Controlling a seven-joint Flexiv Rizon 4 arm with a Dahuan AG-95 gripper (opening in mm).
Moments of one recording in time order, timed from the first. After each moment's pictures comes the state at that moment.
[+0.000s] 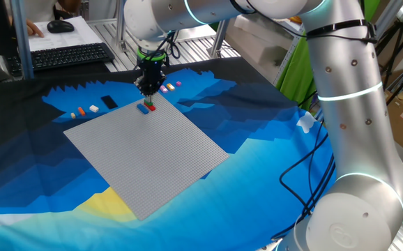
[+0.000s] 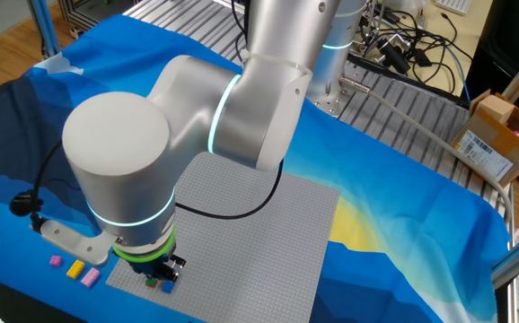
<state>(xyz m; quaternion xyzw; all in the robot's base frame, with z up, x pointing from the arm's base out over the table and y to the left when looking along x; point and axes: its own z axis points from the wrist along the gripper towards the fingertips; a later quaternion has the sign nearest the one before) 0.715 -0.016 0.024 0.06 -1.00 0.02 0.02</state>
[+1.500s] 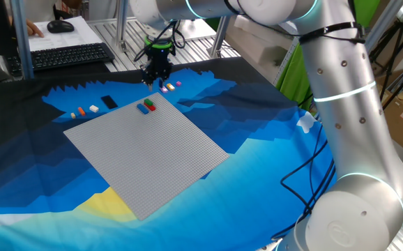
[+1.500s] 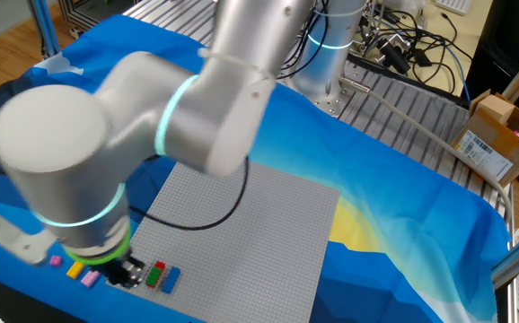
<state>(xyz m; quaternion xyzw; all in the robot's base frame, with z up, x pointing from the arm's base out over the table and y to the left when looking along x) 0.766 -0.069 0.032 0.03 -1.00 0.03 0.02</state>
